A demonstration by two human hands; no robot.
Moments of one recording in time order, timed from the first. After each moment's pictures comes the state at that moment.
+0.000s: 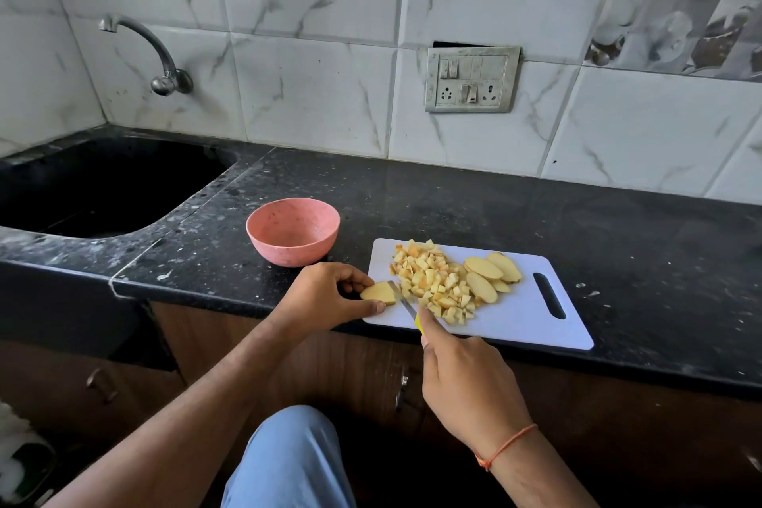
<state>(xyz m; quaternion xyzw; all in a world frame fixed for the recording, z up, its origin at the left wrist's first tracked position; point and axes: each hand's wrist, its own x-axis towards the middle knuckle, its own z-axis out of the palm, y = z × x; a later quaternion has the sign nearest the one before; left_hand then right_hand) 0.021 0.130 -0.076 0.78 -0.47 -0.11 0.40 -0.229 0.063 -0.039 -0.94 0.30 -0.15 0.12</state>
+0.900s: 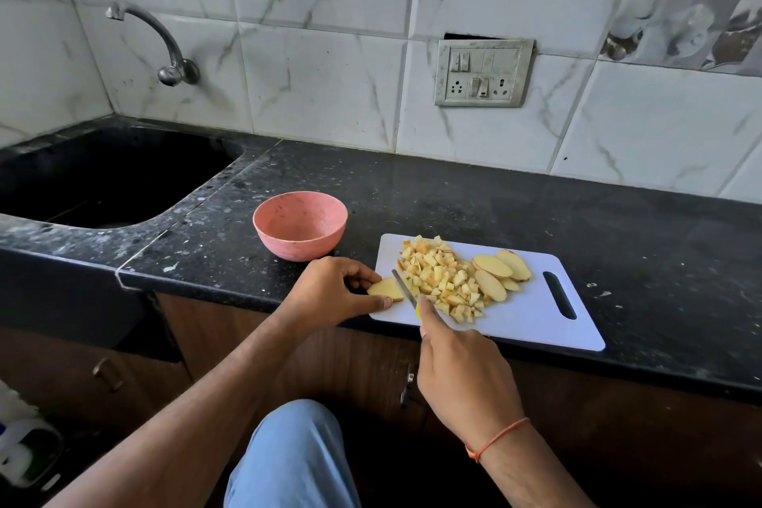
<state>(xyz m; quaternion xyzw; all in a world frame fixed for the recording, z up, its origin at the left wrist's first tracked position) 0.023 0.129 -0.077 0.77 -0.47 -0.12 0.42 -0.212 0.064 -0.047 -0.94 0.30 -0.16 0.10</state>
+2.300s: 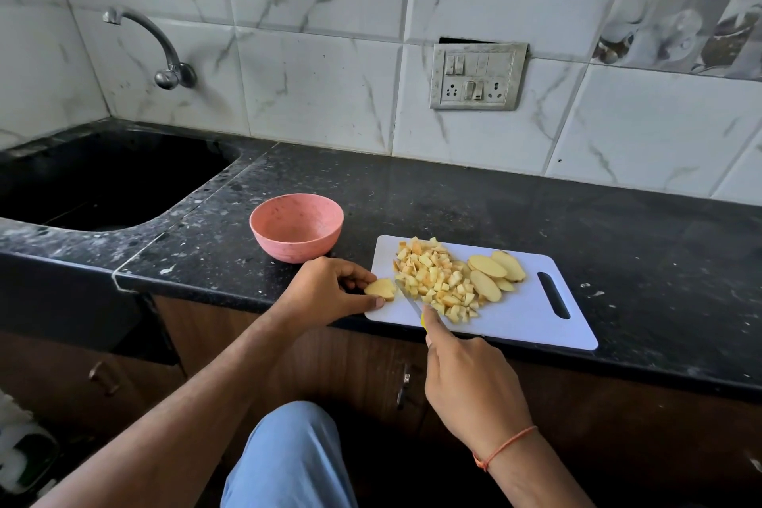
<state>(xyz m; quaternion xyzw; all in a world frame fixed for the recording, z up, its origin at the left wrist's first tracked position) 0.024 0.131 -0.074 0.77 -0.47 -0.12 0.41 -0.228 0.066 -0.040 -0.94 0.31 -0.13 0.08</state>
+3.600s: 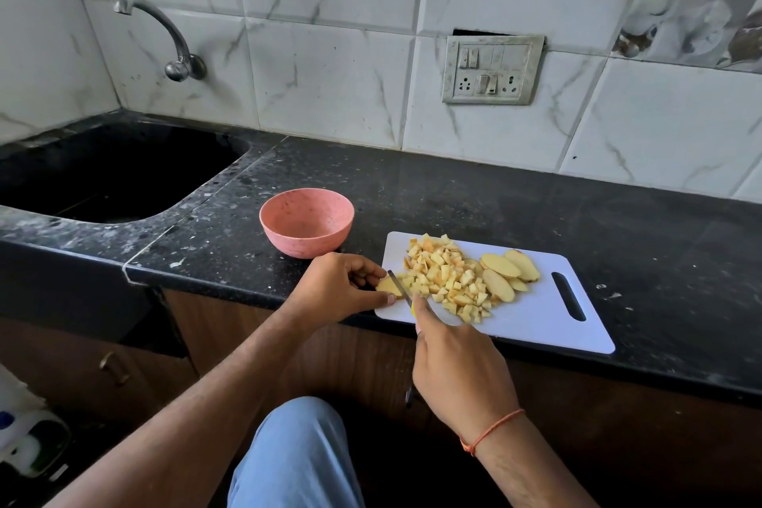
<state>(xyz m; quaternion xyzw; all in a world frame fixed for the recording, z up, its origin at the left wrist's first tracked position) 0.024 0.130 -0.076 0.76 -0.45 -0.14 0.44 -0.200 0.068 -0.044 -0.94 0.29 -0.15 0.07</state>
